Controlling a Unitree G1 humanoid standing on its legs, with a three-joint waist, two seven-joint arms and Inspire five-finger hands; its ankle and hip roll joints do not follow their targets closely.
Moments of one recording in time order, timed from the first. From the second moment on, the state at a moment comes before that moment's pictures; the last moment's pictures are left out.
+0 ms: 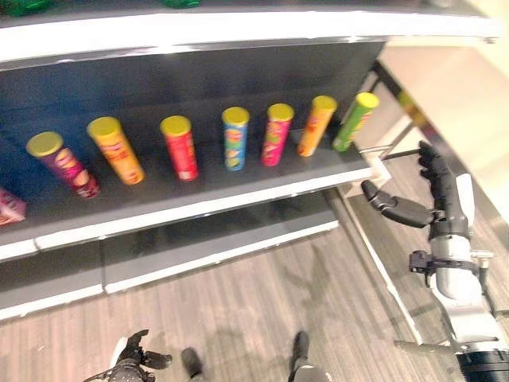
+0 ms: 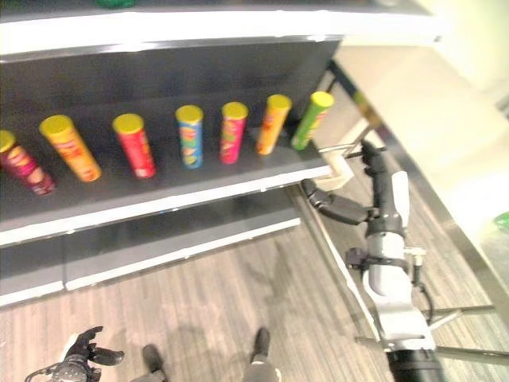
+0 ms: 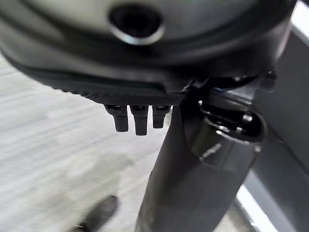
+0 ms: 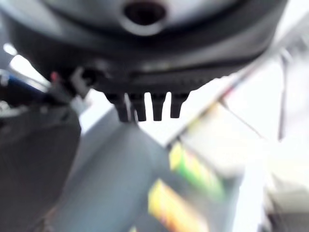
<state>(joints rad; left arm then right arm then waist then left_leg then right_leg) 0.03 0.35 -0.05 1.06 -0.03 -0.04 0.20 -0.09 -0.71 -0.14 0.03 0.10 -0.15 -0.31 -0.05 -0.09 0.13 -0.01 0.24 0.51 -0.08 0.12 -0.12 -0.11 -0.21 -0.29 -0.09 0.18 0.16</state>
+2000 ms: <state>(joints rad) 0.06 0.20 -0.09 1.09 -0.04 -0.05 0.12 -0.11 -0.98 -0.20 0.23 0.13 -0.11 -0.21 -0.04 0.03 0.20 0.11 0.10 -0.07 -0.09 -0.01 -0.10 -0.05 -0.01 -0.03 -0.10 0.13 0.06</state>
